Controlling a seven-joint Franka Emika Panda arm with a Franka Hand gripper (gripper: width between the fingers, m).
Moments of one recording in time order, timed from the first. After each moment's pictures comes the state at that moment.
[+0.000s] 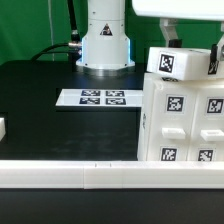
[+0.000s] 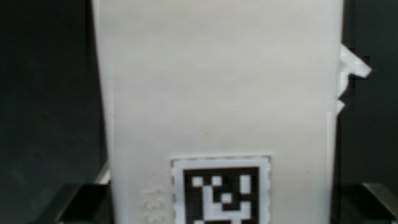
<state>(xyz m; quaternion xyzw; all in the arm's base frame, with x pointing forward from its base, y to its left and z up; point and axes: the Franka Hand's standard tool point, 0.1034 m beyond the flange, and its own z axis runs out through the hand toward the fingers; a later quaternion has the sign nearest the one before) 0.616 0.090 0.166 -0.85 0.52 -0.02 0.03</state>
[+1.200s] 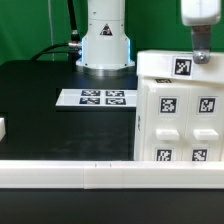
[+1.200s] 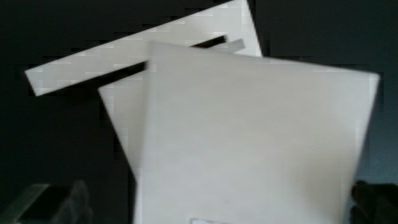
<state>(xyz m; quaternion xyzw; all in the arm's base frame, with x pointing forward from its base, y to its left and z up) 0.617 0.098 0.165 -0.60 0.80 0.02 0.07</state>
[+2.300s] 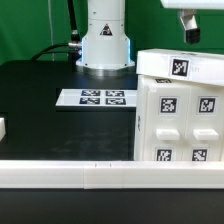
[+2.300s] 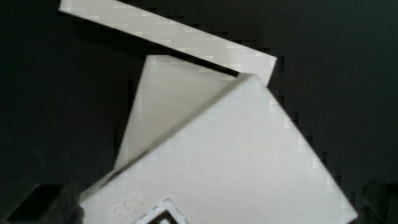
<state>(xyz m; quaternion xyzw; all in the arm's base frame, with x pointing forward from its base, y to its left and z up) 0.621 0.108 0.179 -0.84 0.54 0.03 0.07</state>
